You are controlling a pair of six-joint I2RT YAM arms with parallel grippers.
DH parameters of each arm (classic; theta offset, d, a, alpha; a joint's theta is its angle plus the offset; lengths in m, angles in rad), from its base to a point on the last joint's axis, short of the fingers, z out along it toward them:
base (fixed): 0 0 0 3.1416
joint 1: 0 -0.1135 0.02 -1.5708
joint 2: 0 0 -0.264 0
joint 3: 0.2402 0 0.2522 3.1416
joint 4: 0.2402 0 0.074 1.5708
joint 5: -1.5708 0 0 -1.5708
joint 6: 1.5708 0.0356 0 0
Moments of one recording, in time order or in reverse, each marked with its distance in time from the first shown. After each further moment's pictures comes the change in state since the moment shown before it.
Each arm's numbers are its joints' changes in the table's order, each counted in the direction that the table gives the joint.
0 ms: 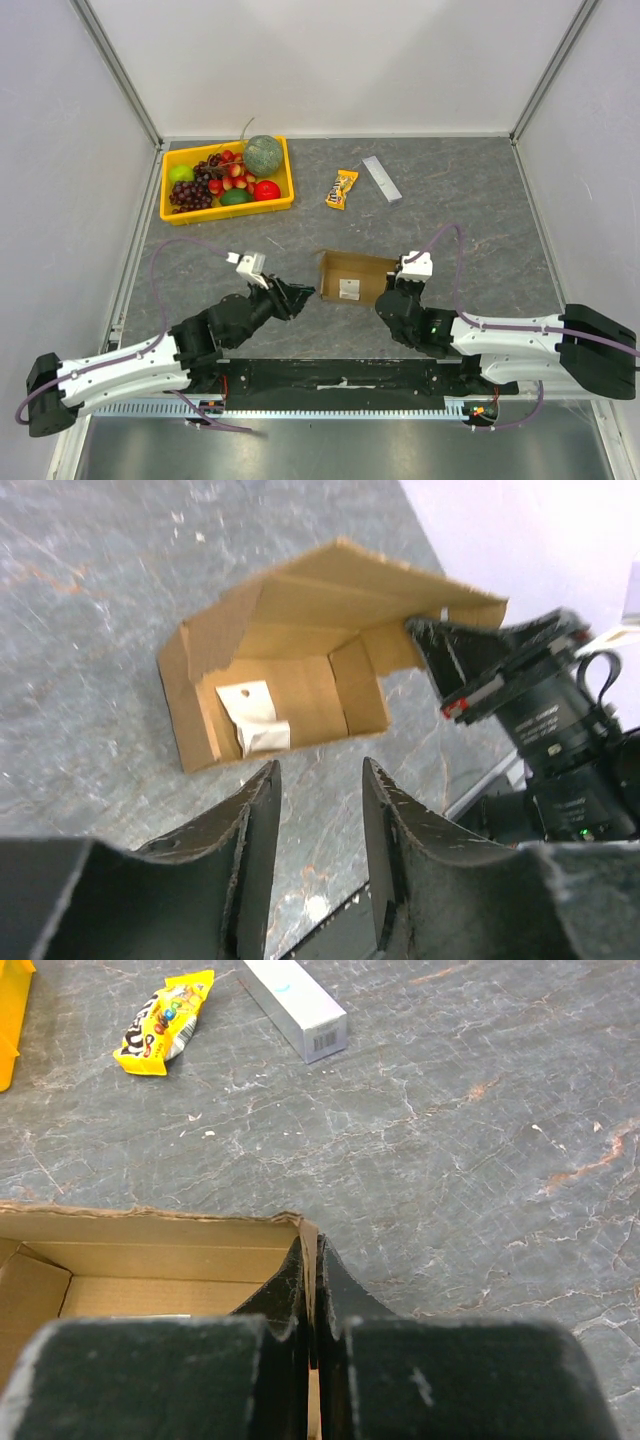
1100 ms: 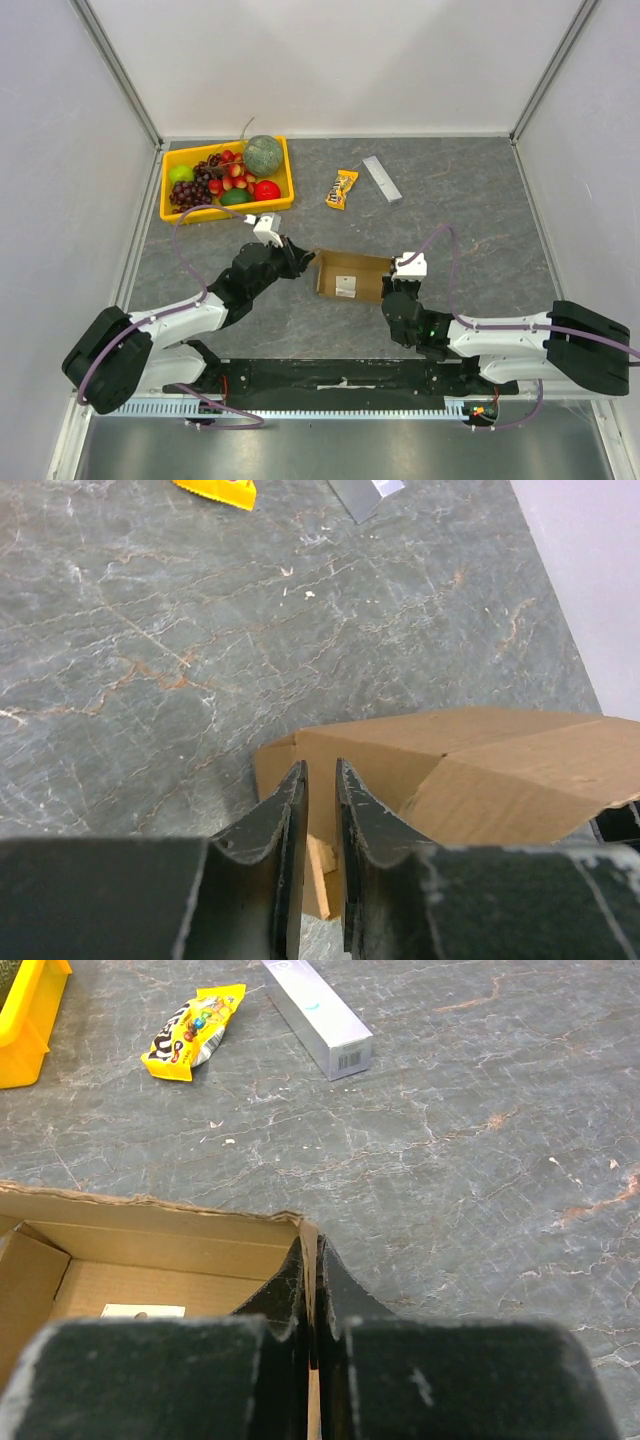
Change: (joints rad) left arm -0.459 -0.573 0.099 -0.393 -0.360 0.140; right arm -0.003 -0.047 -0.060 -0.311 0.033 -0.238
